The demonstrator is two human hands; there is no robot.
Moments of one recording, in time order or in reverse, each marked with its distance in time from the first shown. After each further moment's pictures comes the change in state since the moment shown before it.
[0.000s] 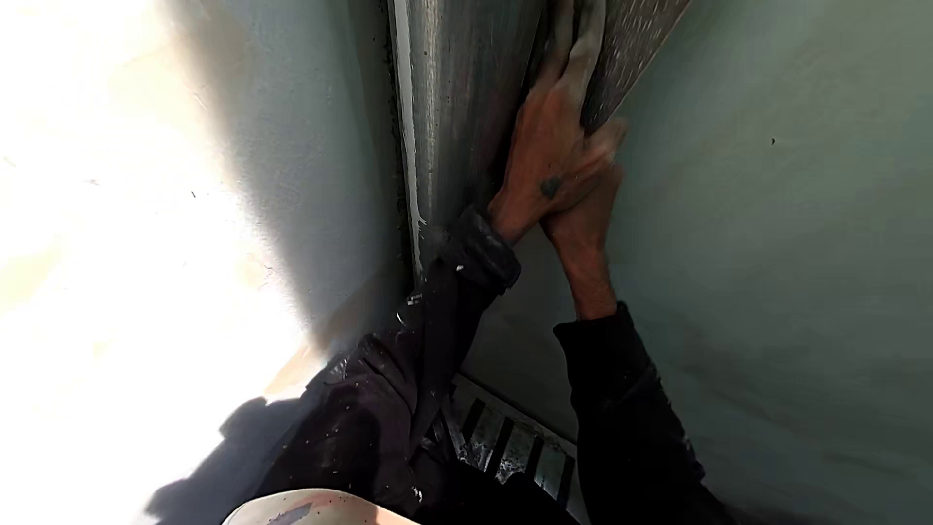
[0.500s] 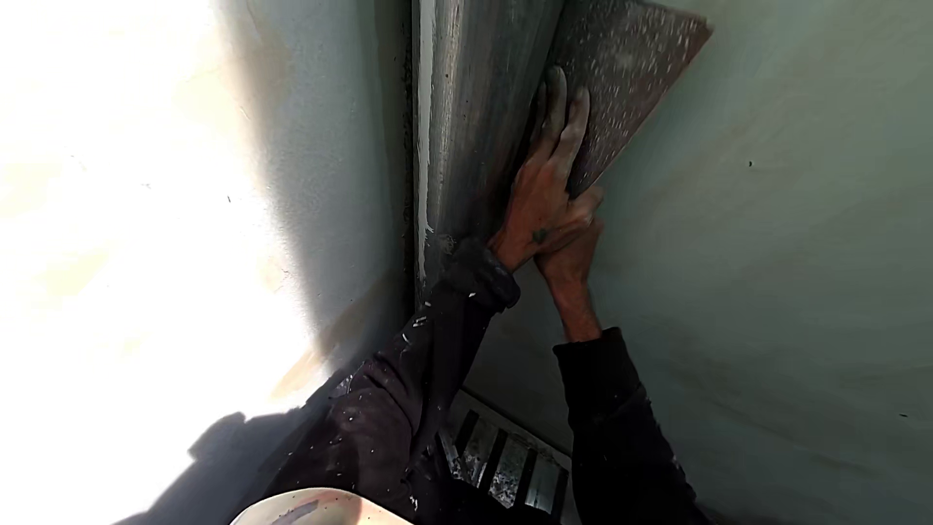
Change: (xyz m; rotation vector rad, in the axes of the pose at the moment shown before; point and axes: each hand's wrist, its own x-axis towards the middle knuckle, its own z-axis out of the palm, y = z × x) left_hand -0.047 -0.016 0.009 -0.067 -0.089 0.001; right_hand -0.027 -0.002 0.022 0.006 0.162 0.000
